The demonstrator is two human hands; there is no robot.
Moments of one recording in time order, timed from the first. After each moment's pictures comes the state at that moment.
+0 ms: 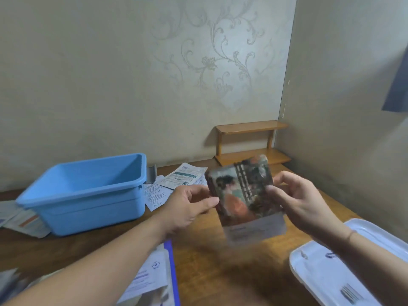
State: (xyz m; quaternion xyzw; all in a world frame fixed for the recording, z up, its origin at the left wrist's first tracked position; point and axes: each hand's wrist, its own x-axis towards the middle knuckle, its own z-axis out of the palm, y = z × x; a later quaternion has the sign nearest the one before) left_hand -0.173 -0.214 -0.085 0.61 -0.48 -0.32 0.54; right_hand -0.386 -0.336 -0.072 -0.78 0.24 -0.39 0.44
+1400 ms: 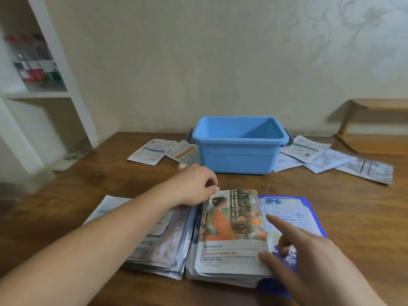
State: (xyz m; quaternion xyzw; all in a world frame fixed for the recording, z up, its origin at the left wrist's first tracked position) left_hand -0.030 0.012 -0.088 0.88 -0.47 -0.06 0.08; right_hand -0.278 -0.088 -0.105 -0.96 0.20 -0.14 0.13
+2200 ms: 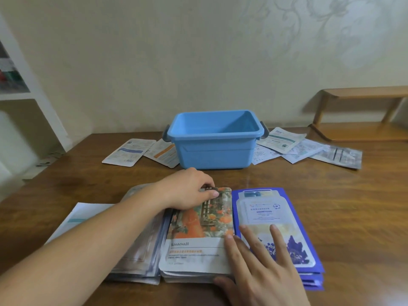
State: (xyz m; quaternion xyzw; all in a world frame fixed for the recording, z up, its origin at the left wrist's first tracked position) left_hand -0.050 -0.014 -0.086 0.84 -0.53 -0.11 0.03; right_hand -0.266 -0.073 -0.185 -0.93 0.07 -0.34 -0.14
